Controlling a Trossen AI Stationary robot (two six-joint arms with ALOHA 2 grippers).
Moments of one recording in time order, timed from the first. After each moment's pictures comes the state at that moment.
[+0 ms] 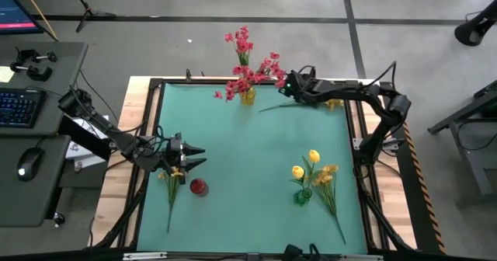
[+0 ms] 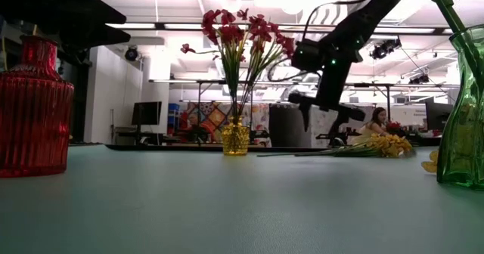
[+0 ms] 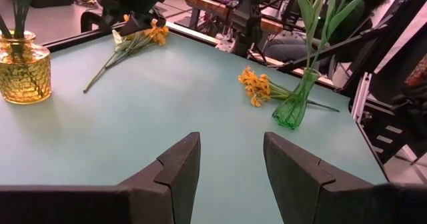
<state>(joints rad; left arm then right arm) -0.61 0.77 0.29 0.18 -0.79 -0.50 -0.60 1.70 1.03 -0.41 0.38 1.24</state>
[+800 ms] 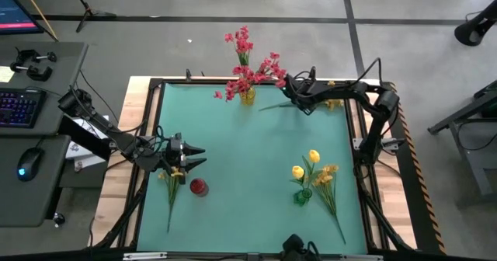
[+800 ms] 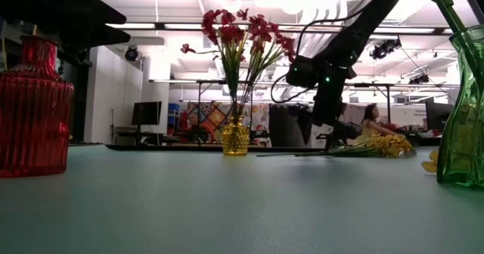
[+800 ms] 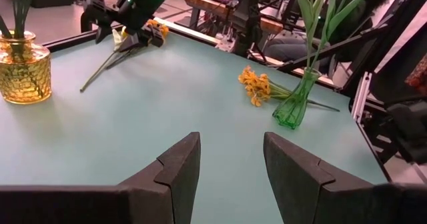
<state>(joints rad) -0.61 0.77 0.29 0.18 -0.79 -0.50 -0.61 1.83 1.03 -0.34 0.41 1.60</state>
